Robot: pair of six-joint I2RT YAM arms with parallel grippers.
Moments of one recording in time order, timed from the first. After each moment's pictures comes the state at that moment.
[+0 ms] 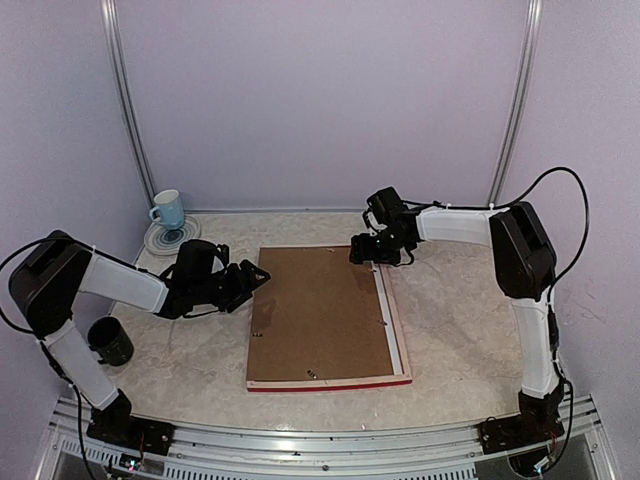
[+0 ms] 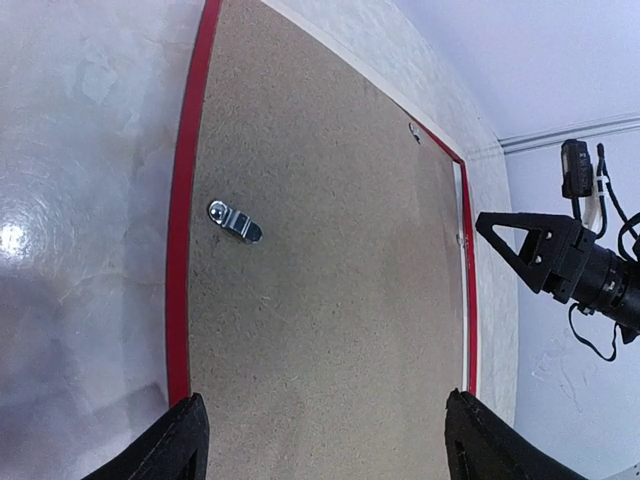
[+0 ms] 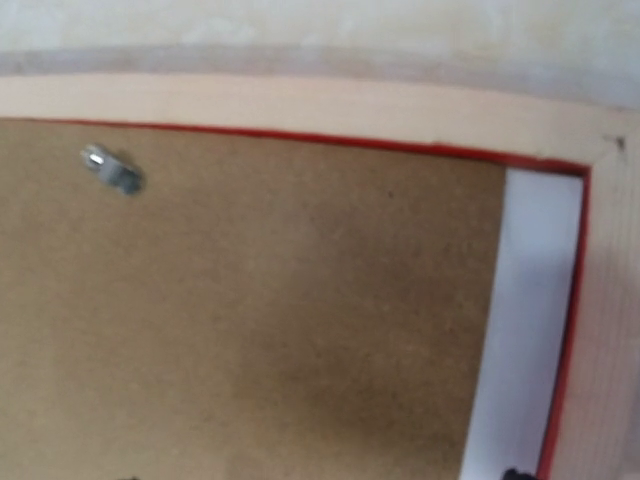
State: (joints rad) left arm -0.51 1.66 0.68 0.43 0.22 -0.94; right arm 0.56 2.20 1.71 -0.42 -0.03 0.40
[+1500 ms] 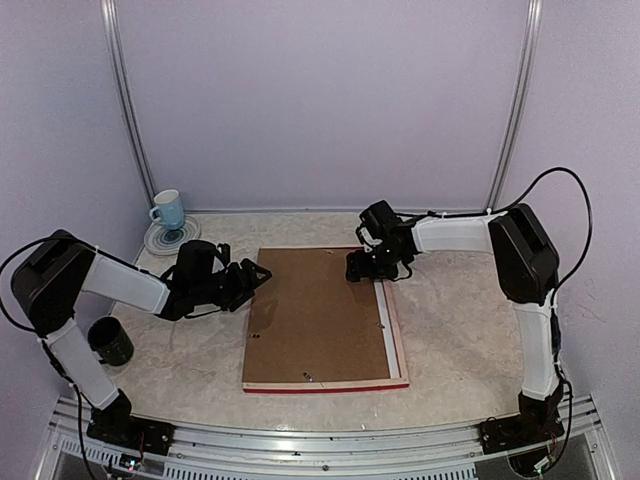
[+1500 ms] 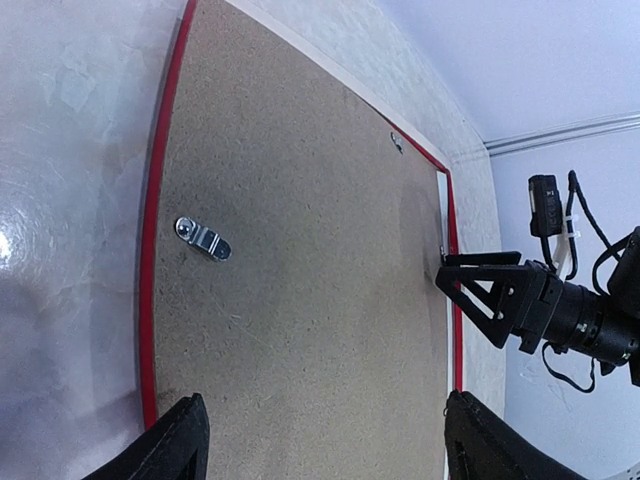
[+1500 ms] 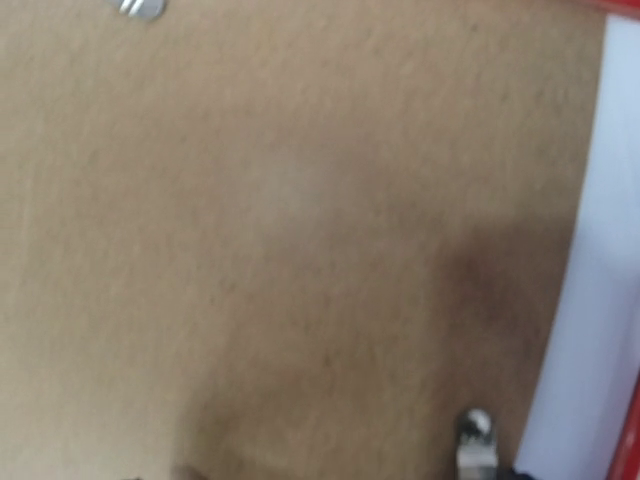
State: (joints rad) left arm -0.51 1.68 0.67 0.49 0.23 -0.96; right arm 0.62 2.17 1.60 -0.42 -0.03 0.39
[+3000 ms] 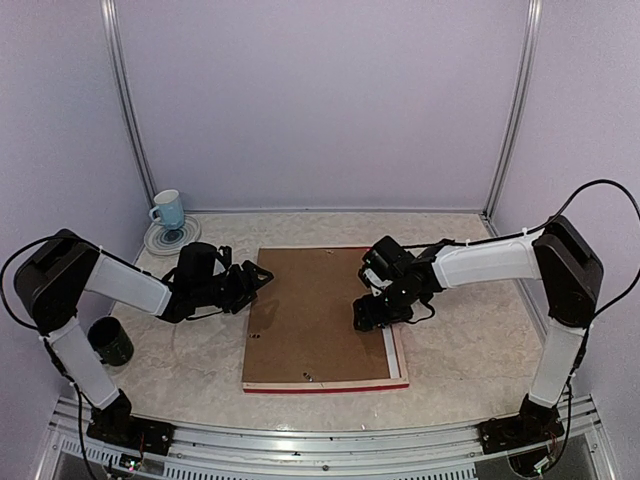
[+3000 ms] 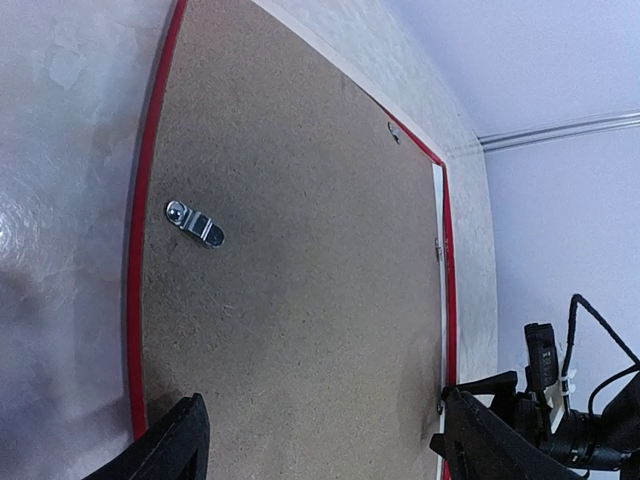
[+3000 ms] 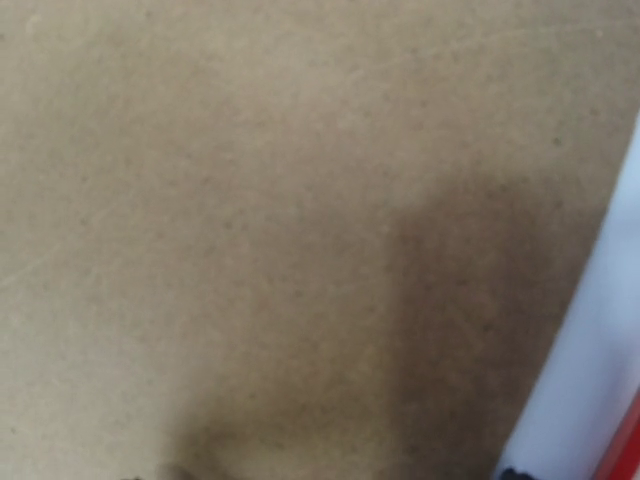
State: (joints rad) left arm -0.51 1.70 0.66 0.53 0.25 -0.99; right arm 0.80 1.85 1.16 -0.45 -0.04 0.45
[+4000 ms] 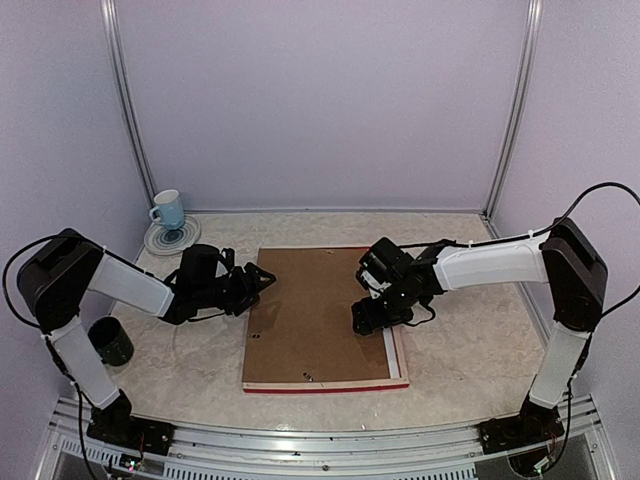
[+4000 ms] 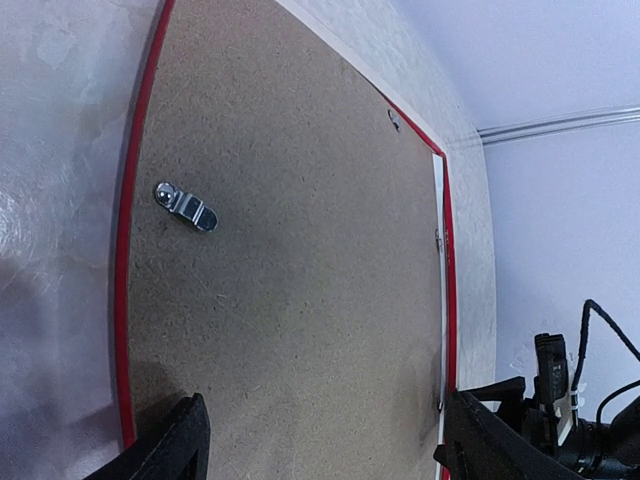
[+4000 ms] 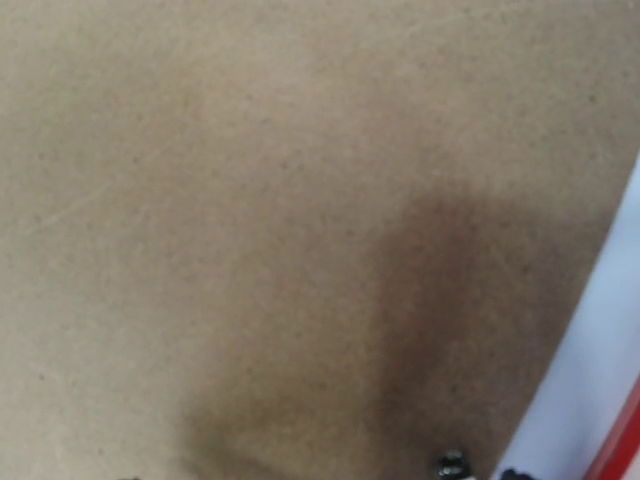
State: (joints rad) left arm -0.52 1.72 0.66 0.55 0.26 -1.00; right arm 0.84 1.82 1.16 -0.49 0.00 0.44
